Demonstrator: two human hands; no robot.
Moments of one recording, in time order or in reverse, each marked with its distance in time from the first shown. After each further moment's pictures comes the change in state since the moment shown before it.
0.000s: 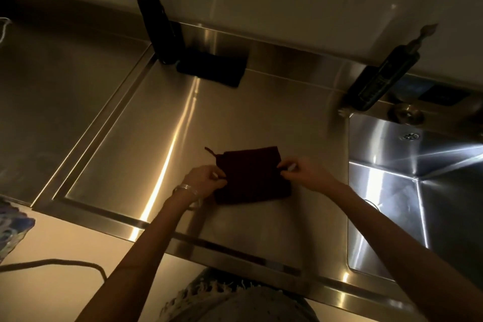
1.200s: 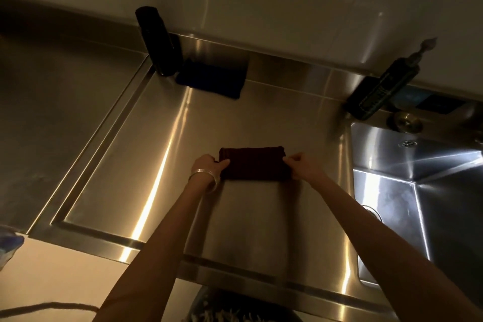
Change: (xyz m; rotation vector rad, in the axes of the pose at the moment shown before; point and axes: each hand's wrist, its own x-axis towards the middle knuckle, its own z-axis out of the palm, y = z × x) left_hand 0.073 0.010 -0.022 -0.196 0.143 -0.208; right_hand 0.065 -0.004 0.009 0.419 0.208 0.421
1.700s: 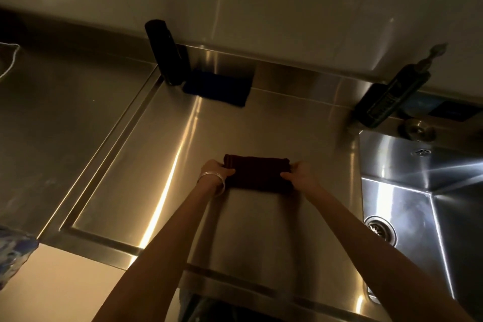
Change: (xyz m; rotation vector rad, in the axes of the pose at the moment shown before) left_hand 0.008 0.011 0.004 -0.186 -0.019 -0.106; right_hand 0.012 0.005 0.022 0.062 -0.002 0.017
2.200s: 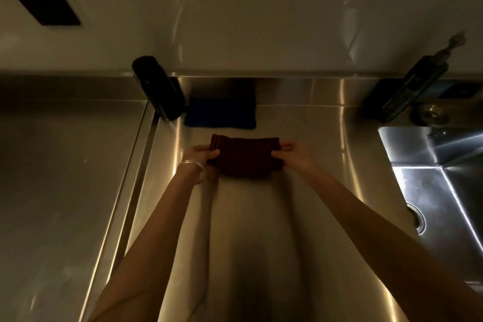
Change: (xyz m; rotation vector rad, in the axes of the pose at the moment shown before) left_hand 0.112 0.054 -0.123 -0.527 -0.193 0.031; right_hand 0.048 -0.122 0.050 0.527 0.103 0.010
